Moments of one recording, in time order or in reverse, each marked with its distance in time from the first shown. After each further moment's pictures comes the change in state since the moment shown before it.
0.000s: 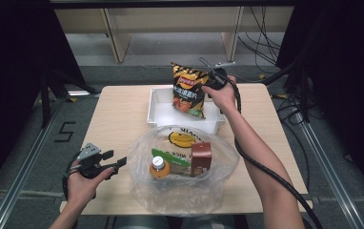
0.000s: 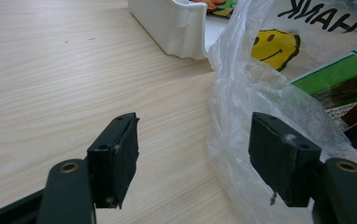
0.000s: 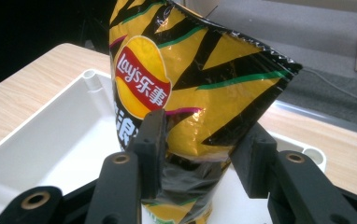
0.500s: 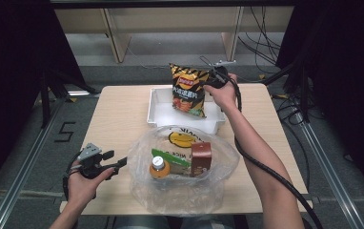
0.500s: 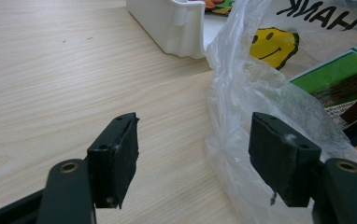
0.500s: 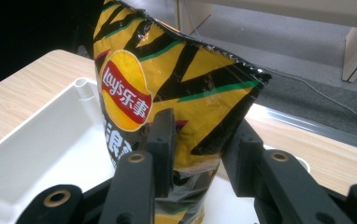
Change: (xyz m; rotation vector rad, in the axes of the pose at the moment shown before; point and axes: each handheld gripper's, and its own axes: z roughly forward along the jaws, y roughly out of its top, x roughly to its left) left arm -0.001 0.000 0.001 0.002 -0.003 0.000; right arm -0.003 0.004 -0.001 -0.035 -0.029 -0.032
